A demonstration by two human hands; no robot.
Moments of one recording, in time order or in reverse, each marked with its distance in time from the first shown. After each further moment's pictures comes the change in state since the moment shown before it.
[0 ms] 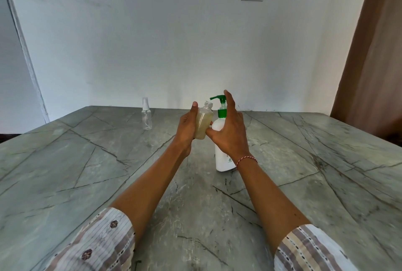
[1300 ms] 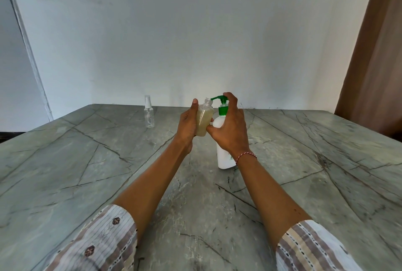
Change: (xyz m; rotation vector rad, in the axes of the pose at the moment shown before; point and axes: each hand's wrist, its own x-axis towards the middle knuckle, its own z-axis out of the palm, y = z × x) left_hand 0.003 -0.002 -0.004 0.007 0.030 0.027; right_hand 0.002 -0.002 0.005 -0.064 0.028 -0.002
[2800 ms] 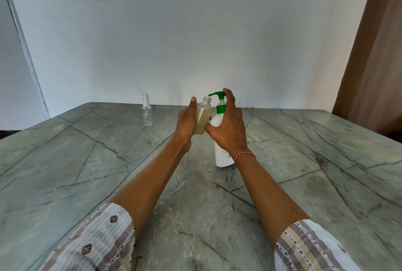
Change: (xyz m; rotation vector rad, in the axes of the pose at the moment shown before) left_hand -0.004 0.005 0.002 -0.043 0.013 -0.023; right_hand 0.000 0.000 0.000 0.006 -0.030 0.005
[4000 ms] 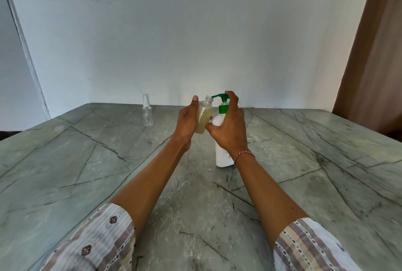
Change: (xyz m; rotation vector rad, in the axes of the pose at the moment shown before) left_hand 0.002 0.002 0.000 0.056 -0.002 0.078; right_hand -0.001 0.000 -0.001 -0.001 0.062 0.008
